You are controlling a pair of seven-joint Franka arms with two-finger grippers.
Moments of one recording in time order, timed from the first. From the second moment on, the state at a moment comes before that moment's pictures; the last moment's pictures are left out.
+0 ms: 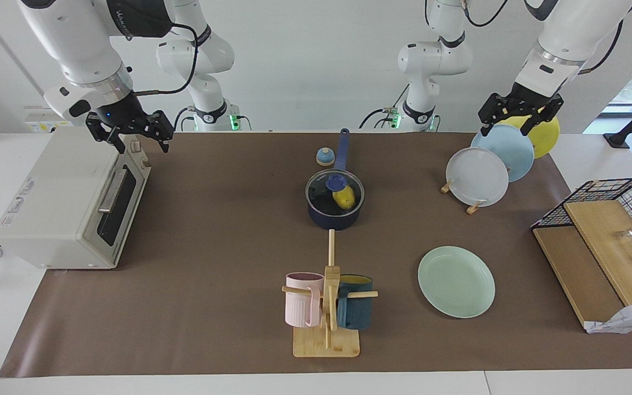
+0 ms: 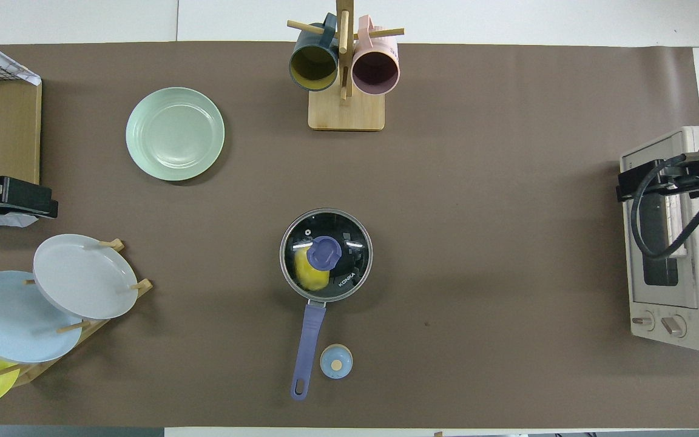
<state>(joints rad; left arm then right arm) -0.08 -0.08 -0.03 -1.60 -0.01 1.49 -0.05 0.06 0.00 -0.04 -1.58 -0.01 1.52 0.01</state>
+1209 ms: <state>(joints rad) -0.08 -0.09 -0.03 -1.60 -0.01 1.49 -0.05 0.15 0.00 -0.02 -1.59 -0.01 1.58 0.01</state>
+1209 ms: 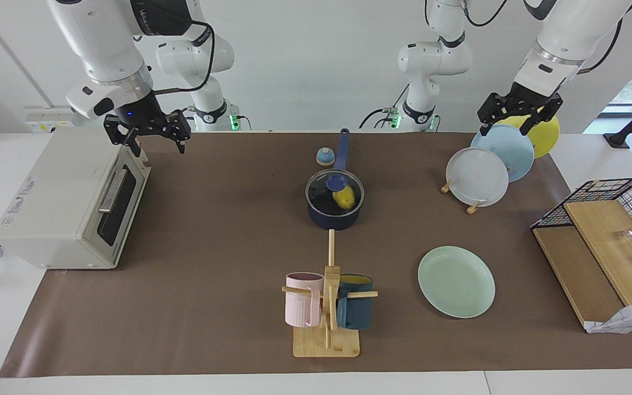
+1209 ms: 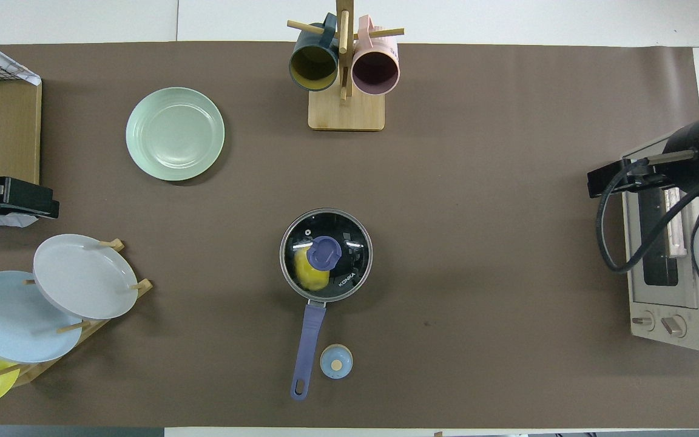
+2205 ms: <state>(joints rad) -0.08 -0.09 -0.03 -1.61 -0.01 1.56 -0.05 0.66 0.23 -0.02 -1.56 0.03 1.87 0.63</state>
